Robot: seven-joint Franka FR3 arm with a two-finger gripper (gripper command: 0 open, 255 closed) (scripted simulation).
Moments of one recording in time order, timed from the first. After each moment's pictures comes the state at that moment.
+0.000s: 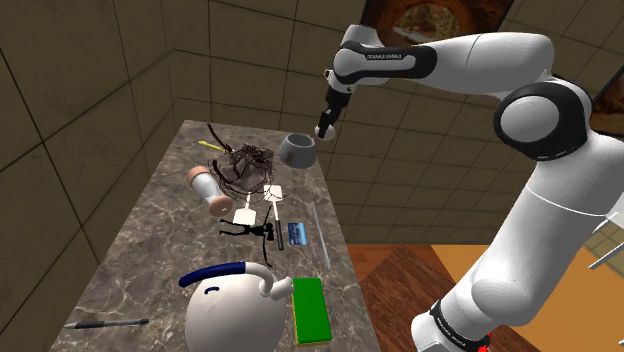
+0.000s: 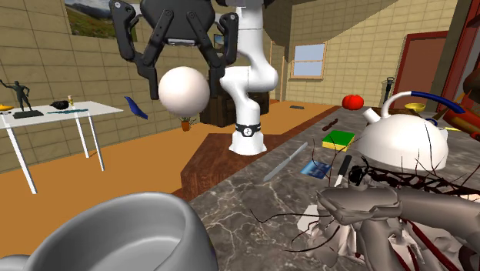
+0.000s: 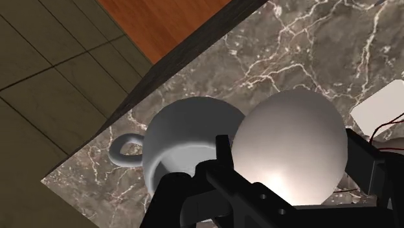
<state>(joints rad) -0.03 0.17 -0.09 -1.69 0.04 1.95 -0.51</state>
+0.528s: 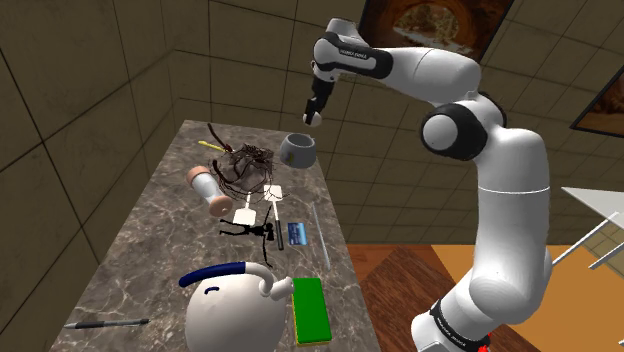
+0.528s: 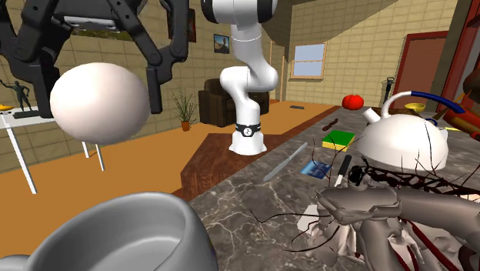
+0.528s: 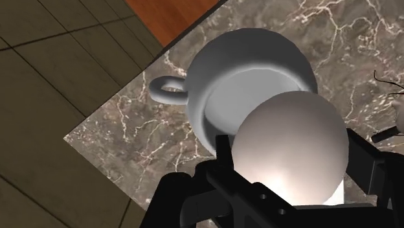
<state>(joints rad) -0.08 0.56 -0.09 -1.11 0.08 1.76 -0.54</state>
